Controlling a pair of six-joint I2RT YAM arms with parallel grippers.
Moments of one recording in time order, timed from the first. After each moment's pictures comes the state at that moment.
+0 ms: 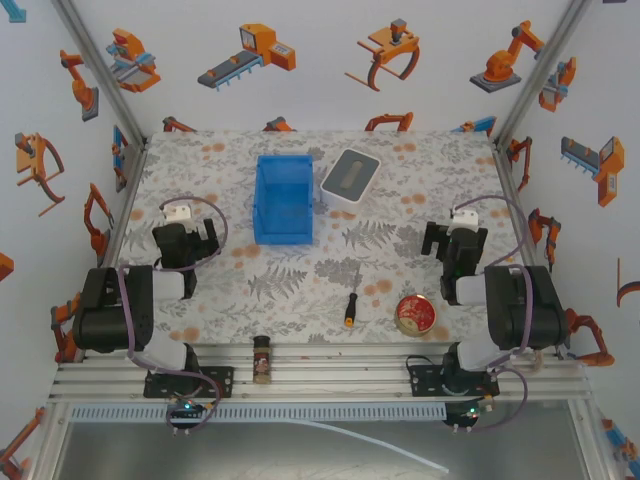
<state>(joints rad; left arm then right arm) -0.02 1.54 0.38 0.73 -0.11 -0.05 0.02 1.54 0.32 0.83 0.20 0.01</state>
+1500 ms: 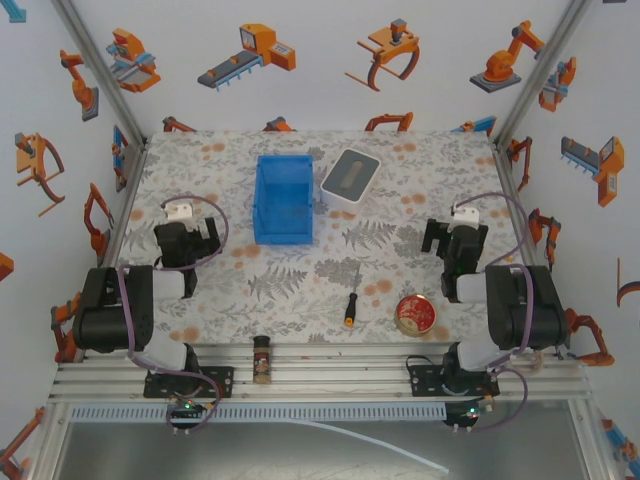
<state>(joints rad) -0.03 1.54 0.39 0.73 -0.09 -0.04 0.01 1.54 0.34 0.82 0.18 0.01</state>
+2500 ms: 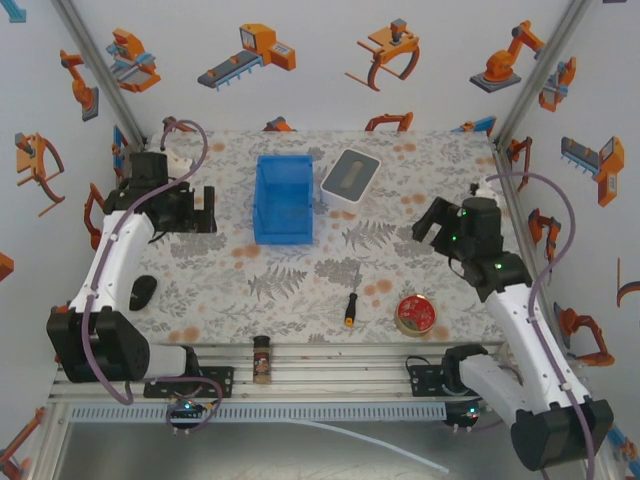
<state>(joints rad) -0.05 1.34 1.24 -0.88 0.13 0.08 0.26 0.90 0.85 -0.59 0.05 0.56</state>
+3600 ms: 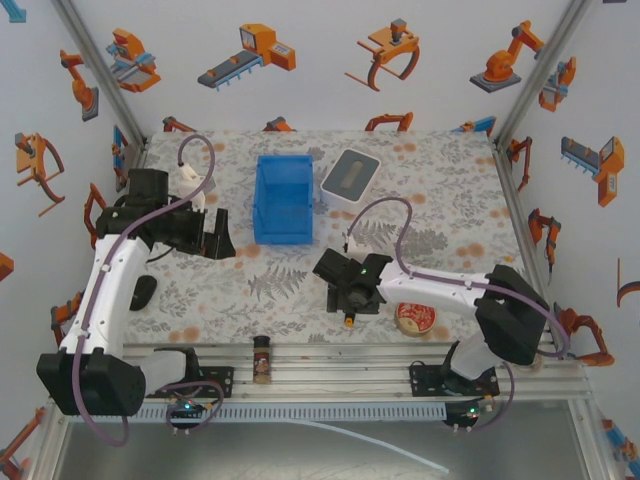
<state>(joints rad) -0.09 1.19 1.19 -1.02 0.44 0.19 1.05 1.54 0.96 -0.74 0.24 1.04</state>
